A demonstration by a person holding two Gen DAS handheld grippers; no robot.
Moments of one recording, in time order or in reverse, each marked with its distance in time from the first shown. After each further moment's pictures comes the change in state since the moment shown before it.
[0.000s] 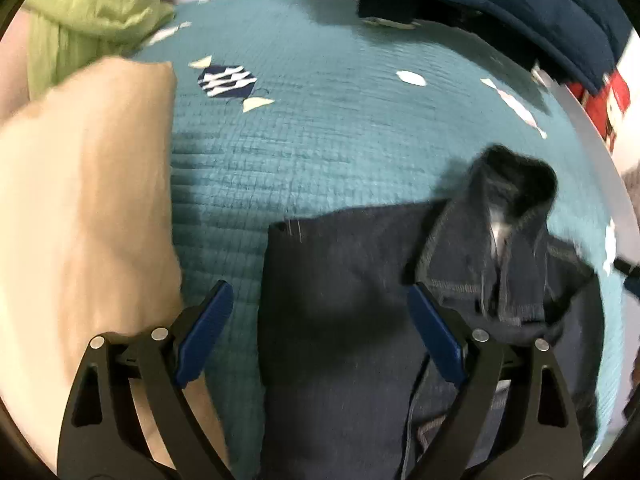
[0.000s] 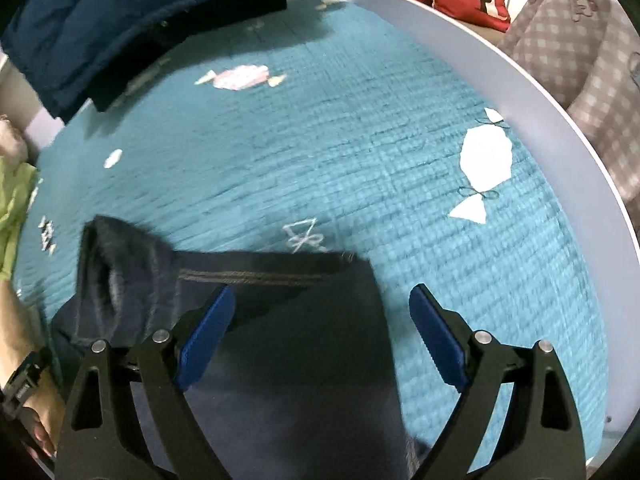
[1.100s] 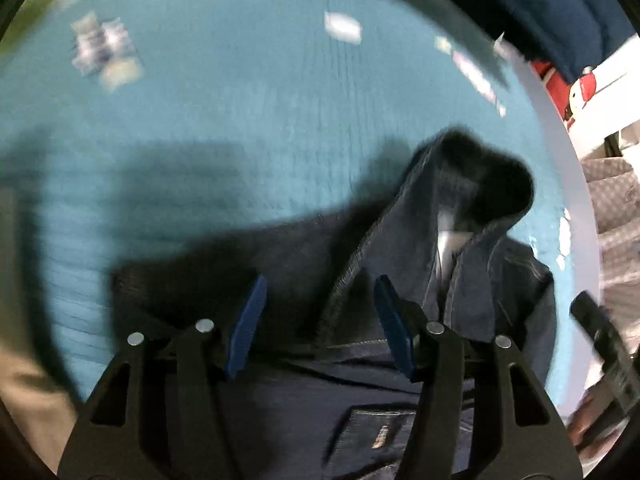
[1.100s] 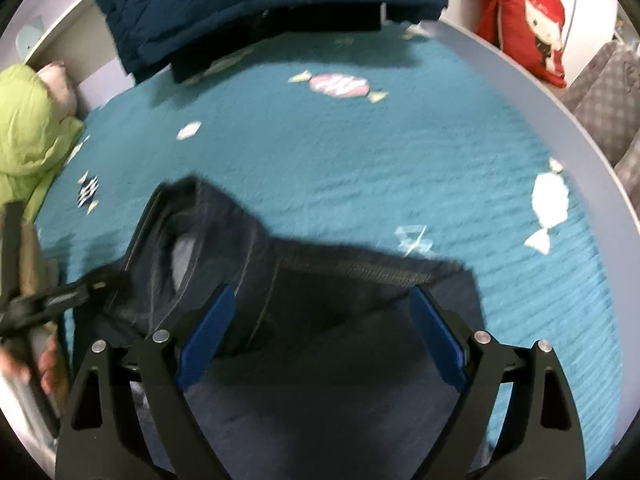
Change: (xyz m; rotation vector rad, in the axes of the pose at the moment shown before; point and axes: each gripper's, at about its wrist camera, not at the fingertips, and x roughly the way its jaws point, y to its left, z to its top) left arm 0.073 -0.043 0.038 0.031 0.204 -0.271; right arm -0.033 0.075 -0.044 -0.187 -0.107 0.147
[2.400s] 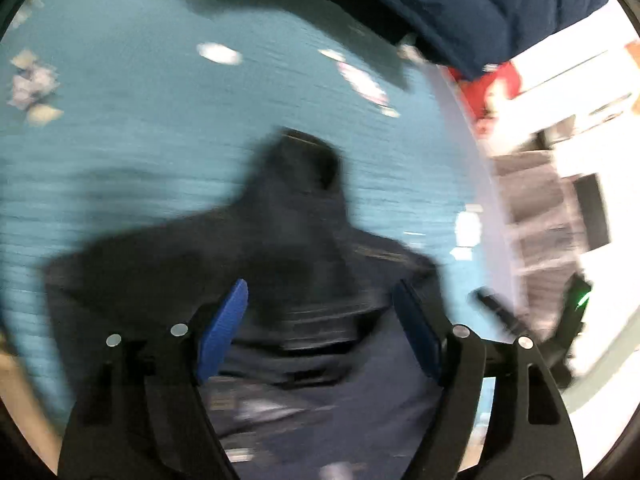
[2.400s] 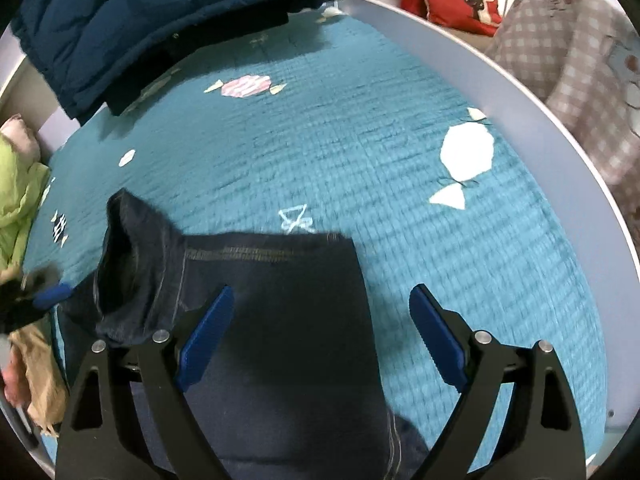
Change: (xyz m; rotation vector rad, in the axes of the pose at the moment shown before) left arm -0.058 -0.058 -0.005 0.067 -0.055 -0.184; right arm -0.011 -0.101 0.007 0.199 0.054 -0.092
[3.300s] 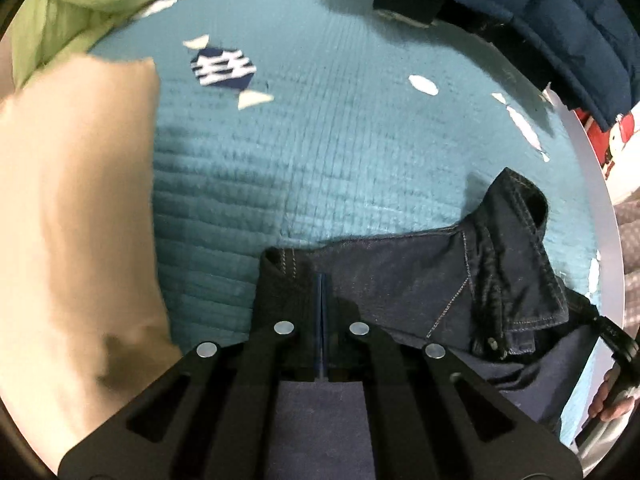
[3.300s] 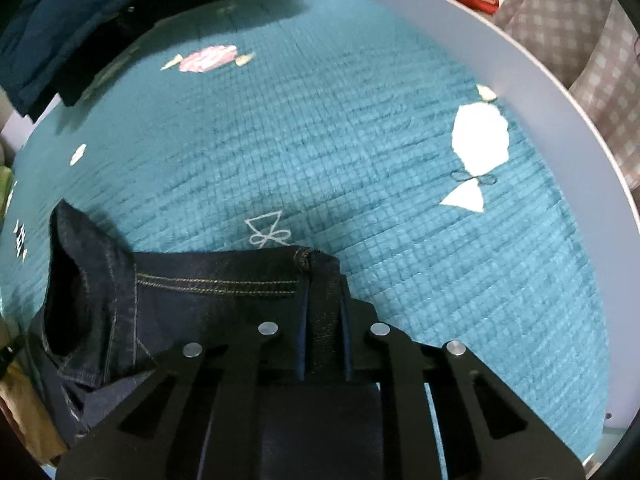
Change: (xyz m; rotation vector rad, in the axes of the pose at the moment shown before) left arm -0.028 0.087 -0.011 -0.143 -0.083 0.388; right arm 0.044 0.008 0.007 0.002 0.071 -0.098
